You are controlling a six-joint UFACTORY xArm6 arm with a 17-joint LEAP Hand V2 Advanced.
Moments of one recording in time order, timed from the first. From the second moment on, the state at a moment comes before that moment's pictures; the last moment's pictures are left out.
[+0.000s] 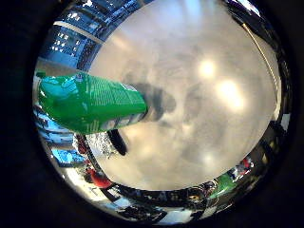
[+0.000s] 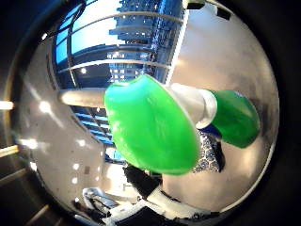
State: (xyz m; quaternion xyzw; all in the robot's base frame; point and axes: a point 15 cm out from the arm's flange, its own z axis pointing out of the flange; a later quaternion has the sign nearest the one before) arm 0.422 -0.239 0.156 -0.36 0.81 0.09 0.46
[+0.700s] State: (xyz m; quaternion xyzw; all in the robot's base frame) arm 0.410 -0.222 0.127 -0.32 0.81 0.11 0.47
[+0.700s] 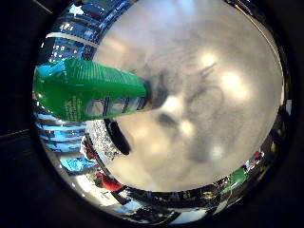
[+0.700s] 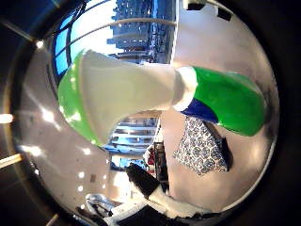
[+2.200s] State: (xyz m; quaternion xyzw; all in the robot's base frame) arm 0.483 -0.209 0.148 -0.34 0.79 0.08 0.51
